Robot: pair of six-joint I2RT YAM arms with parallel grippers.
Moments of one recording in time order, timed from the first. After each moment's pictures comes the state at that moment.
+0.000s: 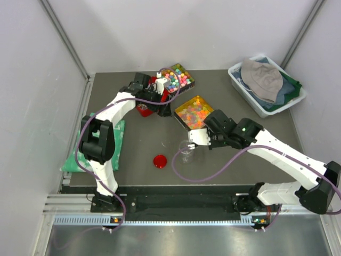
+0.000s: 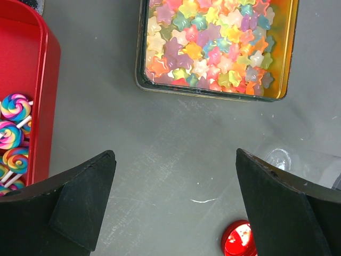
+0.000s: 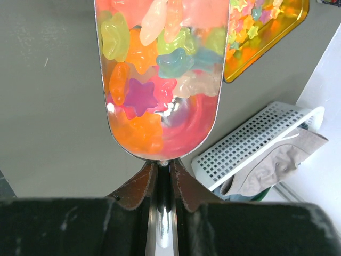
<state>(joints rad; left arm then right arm) -0.31 1.90 1.54 -0.55 0.59 0.19 0.86 1.22 1.20 -1.05 0.25 -0.92</state>
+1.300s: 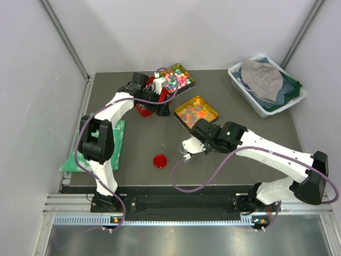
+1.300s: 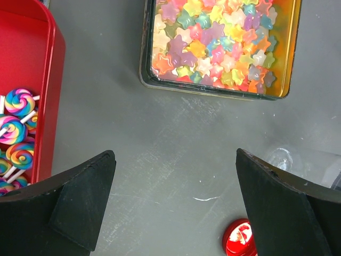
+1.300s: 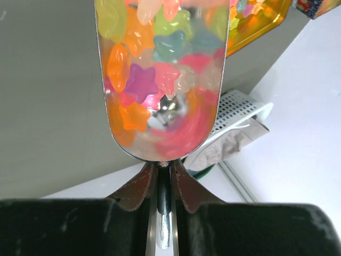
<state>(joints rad) -0.29 1.90 1.53 -0.54 0.61 0.18 1.02 1.32 1.24 -1.10 0.50 -1.01</state>
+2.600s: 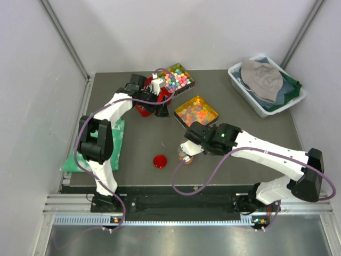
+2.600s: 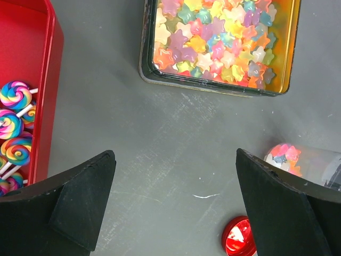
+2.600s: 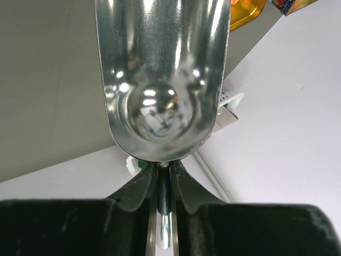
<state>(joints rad) -0.26 1.89 1.50 -0.53 0.64 0.18 1.08 1.36 1.27 -1.11 0.63 -1.09</state>
